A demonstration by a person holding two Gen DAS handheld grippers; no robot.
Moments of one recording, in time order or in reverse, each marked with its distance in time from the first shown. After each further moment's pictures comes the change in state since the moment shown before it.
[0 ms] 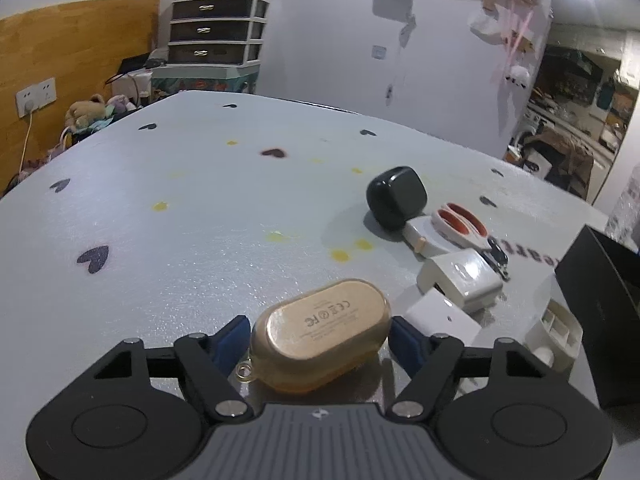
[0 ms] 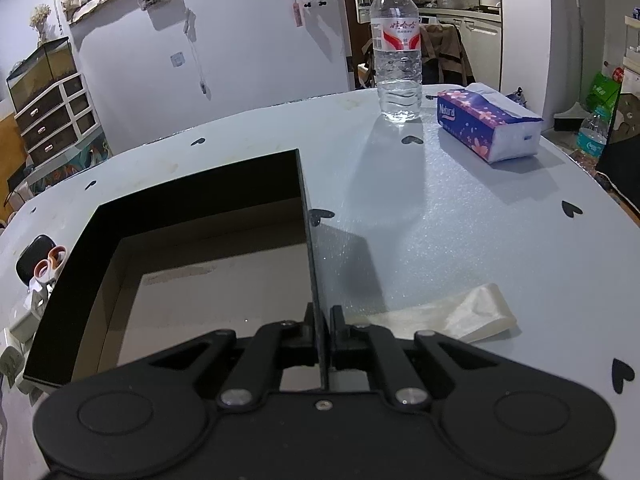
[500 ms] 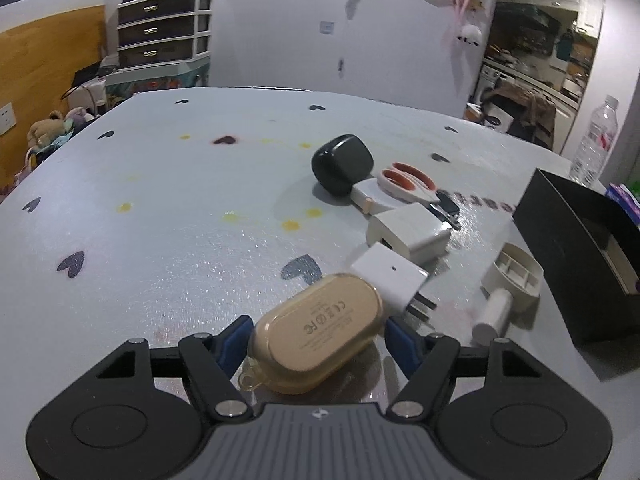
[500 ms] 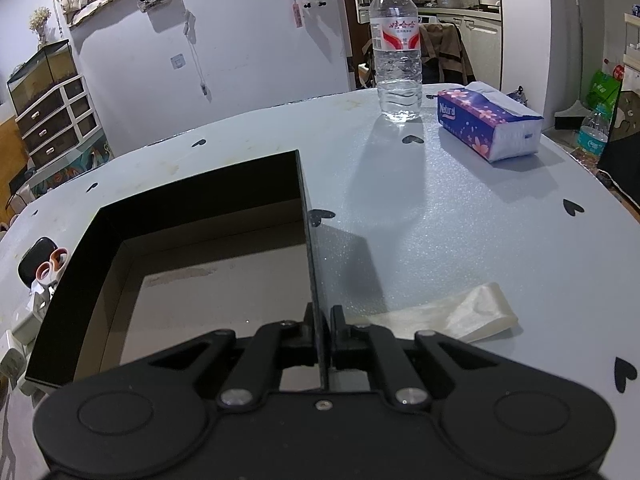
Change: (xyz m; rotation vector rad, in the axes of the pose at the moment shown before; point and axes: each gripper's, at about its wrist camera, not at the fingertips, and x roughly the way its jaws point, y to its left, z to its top) left arm -0.017 -0.017 -0.009 0.132 0.071 -0.081; right arm 0.000 -0.002 0.000 0.006 -0.001 0.008
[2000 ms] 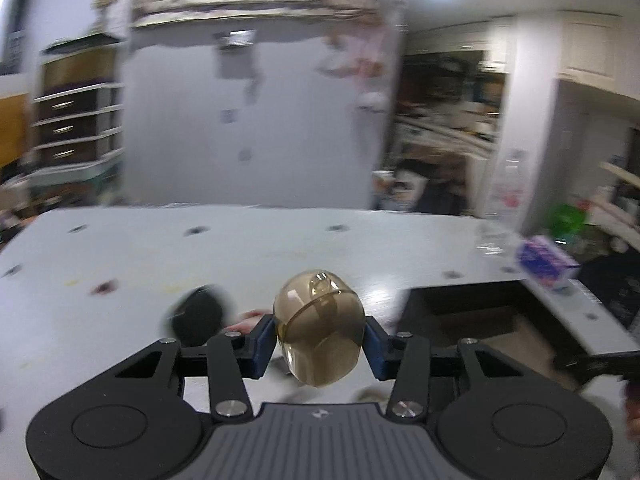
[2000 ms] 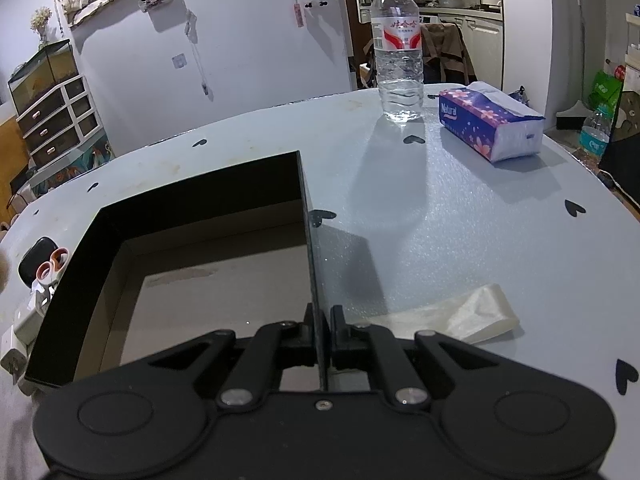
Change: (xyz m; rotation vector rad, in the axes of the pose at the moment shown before) left arm -0.009 -0.100 0.080 0.133 -0.243 -0.236; right arm 0.002 -0.001 0.001 0.000 0.002 0.006
